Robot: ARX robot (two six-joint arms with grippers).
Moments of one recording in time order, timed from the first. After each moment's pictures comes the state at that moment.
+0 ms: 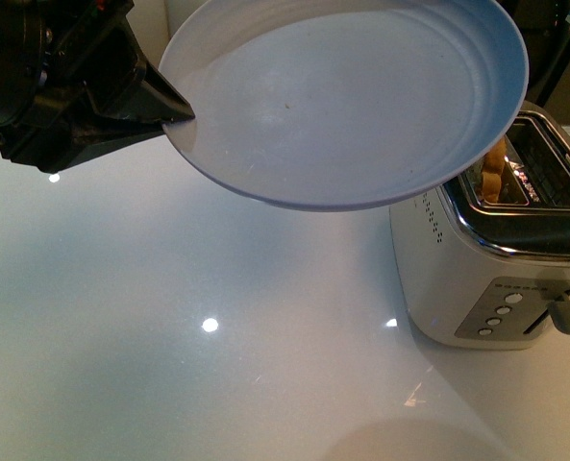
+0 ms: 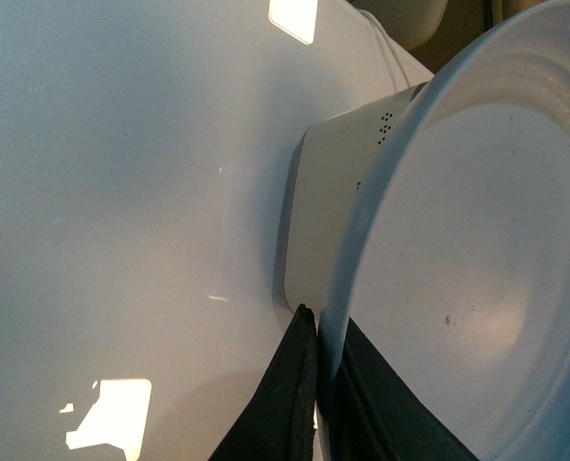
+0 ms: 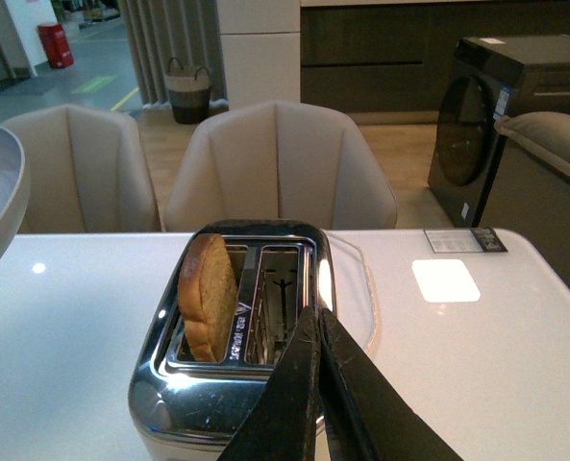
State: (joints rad) left arm -0.37 1.49 0.81 0.02 0.26 -0.77; right arm 0.00 0.56 0.07 0.48 0.00 0.00
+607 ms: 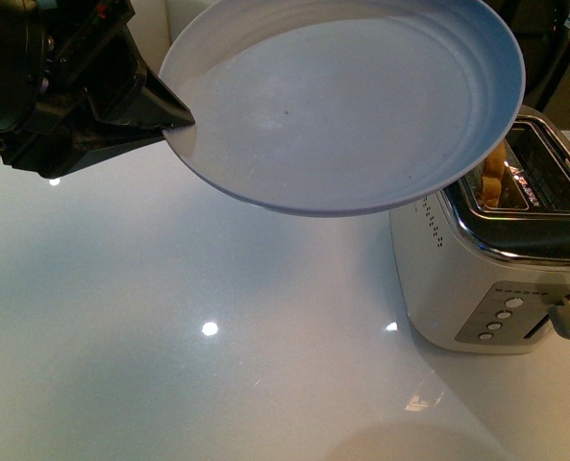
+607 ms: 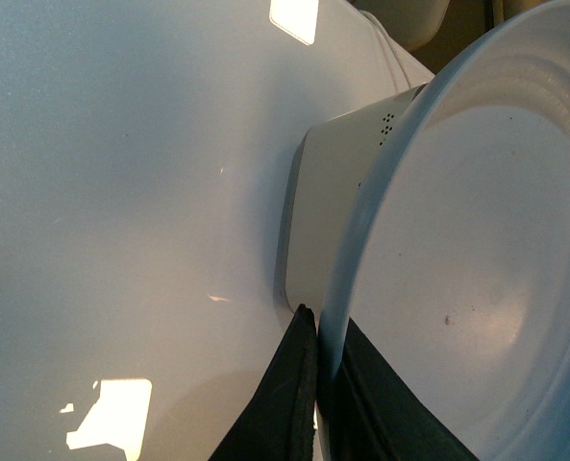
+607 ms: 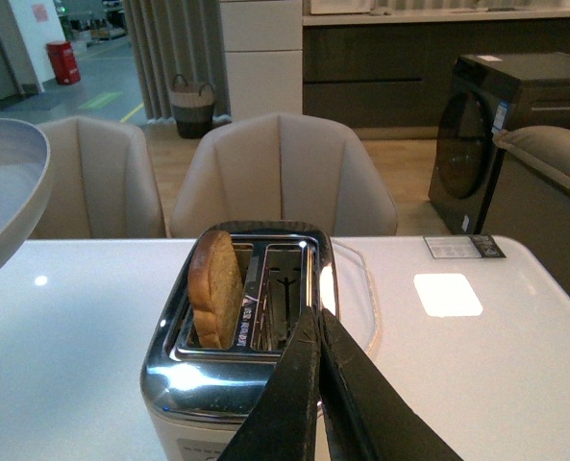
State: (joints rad) left arm -0.37 1.49 0.81 0.02 0.26 -0.77; right arm 0.00 0.33 0.02 0.33 0.00 0.00
